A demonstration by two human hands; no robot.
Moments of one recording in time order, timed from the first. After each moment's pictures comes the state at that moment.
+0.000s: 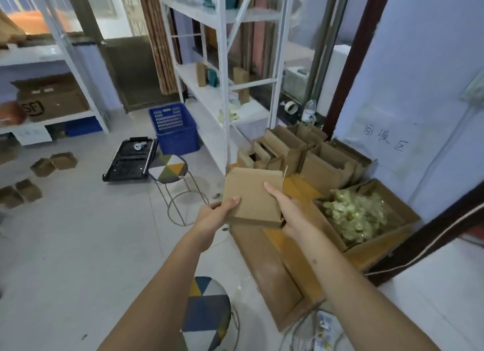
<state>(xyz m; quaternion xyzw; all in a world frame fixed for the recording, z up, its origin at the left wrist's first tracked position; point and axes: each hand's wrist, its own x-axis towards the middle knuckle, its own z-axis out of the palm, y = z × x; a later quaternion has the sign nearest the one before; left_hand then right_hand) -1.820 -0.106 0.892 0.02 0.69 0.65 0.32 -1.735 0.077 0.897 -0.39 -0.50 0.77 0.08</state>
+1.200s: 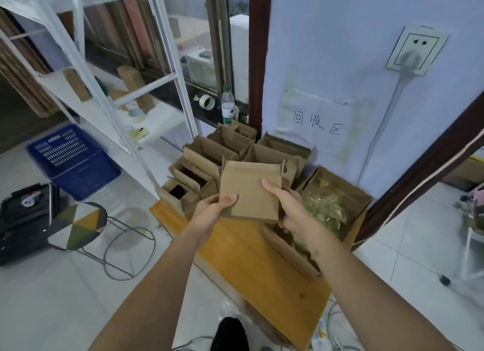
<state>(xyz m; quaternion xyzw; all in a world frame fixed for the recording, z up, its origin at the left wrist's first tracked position) -1.953 0.179 0.849 0.18 0.66 0.55 0.47 -1.789 0.324 0.843 -0.46 -0.44 0.74 0.23</state>
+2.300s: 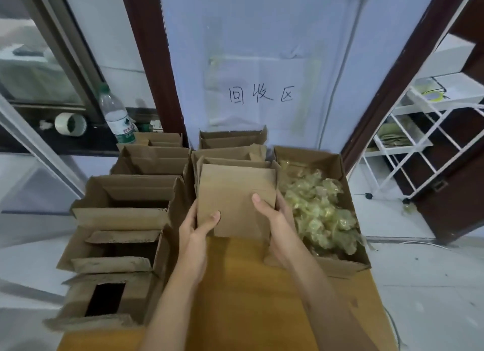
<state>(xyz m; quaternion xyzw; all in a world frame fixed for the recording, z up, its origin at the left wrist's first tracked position) -2.062 0.315 0.700 0.31 0.48 0.58 0.57 -1.890 0.334 0.729 -0.47 -0.37 0.61 0.52</state>
